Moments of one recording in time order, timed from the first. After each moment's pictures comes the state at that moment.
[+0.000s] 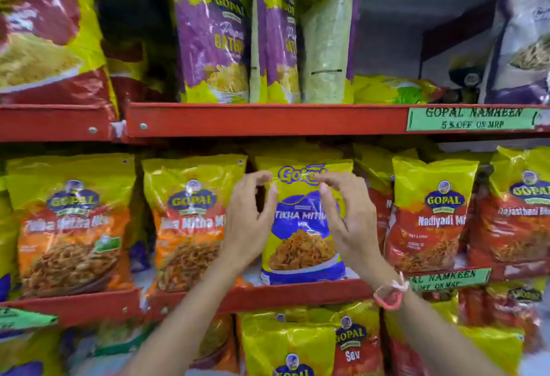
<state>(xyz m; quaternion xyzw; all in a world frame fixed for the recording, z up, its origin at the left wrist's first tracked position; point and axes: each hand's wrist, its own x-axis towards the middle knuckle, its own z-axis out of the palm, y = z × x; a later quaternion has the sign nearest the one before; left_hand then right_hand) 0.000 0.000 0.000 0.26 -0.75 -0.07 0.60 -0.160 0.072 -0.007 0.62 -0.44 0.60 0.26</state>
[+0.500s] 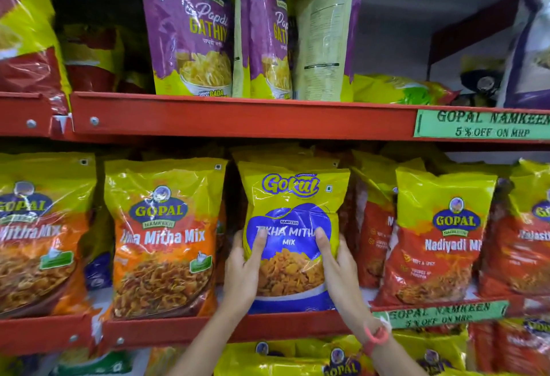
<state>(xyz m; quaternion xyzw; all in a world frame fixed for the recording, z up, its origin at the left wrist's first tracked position) -0.056 -0.041 -0.081 0.36 -0.59 -0.45 0.57 -0.208 0.014 -0.085 0.47 -0.55 0.67 -0.18</state>
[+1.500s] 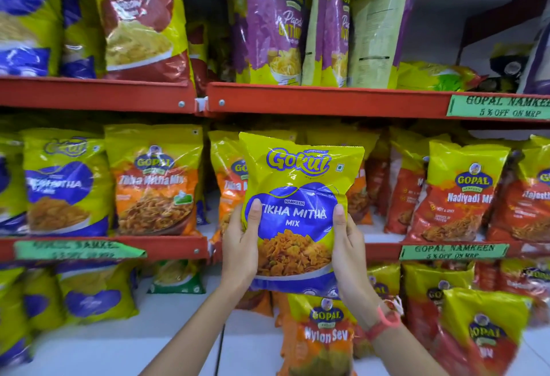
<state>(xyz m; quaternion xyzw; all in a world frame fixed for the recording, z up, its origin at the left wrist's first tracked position) 0.109 0.073 -0.055 0.34 -0.58 -0.41 0.61 -0.044 0.112 -0.072 0.43 -0.49 0.71 -0.24</state>
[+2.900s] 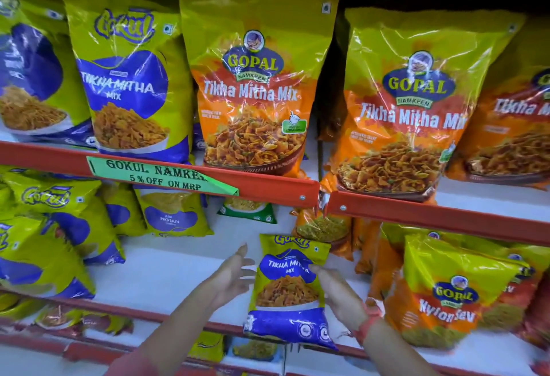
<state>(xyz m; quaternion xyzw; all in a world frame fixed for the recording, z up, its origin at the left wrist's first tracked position) 0.309 -0.067 -0.289 0.59 -0.28 -0.72 0.24 0.101 -0.018 -0.300 0.26 -0.70 0.34 -0.57</state>
